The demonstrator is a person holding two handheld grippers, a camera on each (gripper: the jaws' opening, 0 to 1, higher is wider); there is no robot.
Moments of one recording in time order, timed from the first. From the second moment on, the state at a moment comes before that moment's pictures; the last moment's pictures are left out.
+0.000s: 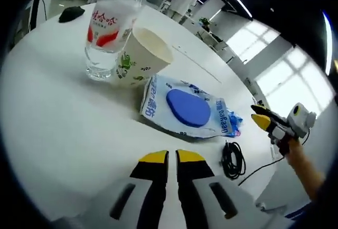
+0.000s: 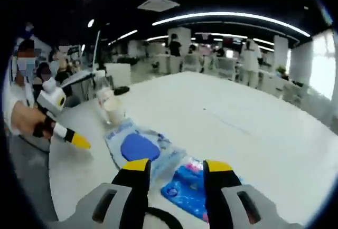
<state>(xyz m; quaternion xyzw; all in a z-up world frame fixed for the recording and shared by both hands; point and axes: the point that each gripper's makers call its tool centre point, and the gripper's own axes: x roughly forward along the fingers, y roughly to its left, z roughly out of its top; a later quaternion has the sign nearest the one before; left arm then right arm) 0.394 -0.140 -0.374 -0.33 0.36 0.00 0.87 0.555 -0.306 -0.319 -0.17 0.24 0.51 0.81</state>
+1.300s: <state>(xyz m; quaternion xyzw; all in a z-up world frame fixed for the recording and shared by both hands) 0.440 -0.161 -0.352 -0.23 0.31 -0.06 0.92 0.581 -0.330 -0.376 -0.39 0.30 0.56 0.67</state>
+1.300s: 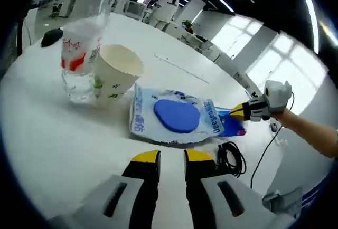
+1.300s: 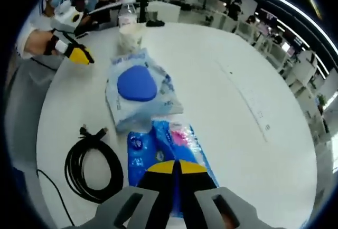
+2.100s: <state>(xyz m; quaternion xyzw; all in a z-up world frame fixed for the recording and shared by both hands) 0.474 -0.143 -0.407 -0.17 0.38 0.02 0.91 0.588 -0.348 -0.379 -0.34 0.30 0.57 0.68</state>
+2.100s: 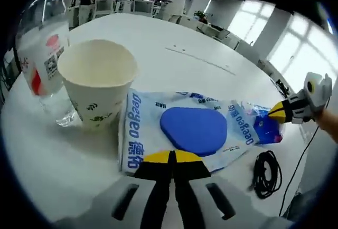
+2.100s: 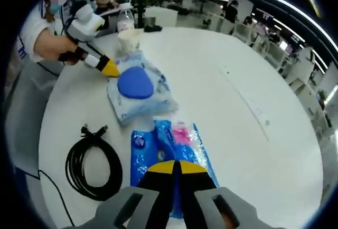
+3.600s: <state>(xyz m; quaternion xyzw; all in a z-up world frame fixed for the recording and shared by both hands) 0.406 -0.071 -0.293 -0.07 0.23 -0.06 0.97 0.495 -0.368 -0.294 -0.09 0.23 0.48 0.84</state>
